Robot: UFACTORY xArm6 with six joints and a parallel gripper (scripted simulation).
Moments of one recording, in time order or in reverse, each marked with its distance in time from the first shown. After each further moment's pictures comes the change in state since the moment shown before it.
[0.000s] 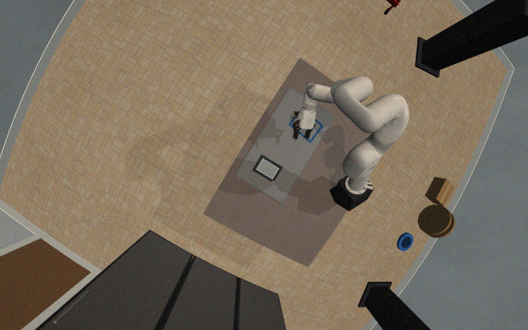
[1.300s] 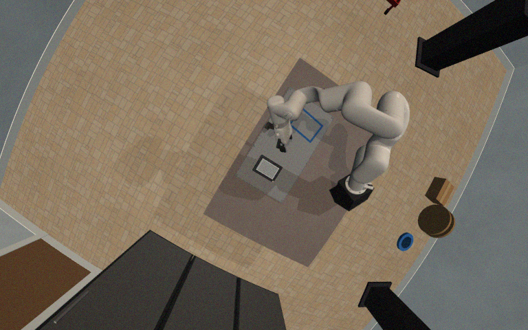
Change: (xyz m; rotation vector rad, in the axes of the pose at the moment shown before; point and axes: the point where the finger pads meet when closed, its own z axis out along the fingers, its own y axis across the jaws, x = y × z) arm -0.002 -0.103 0.037 -0.654 0.009 -0.500
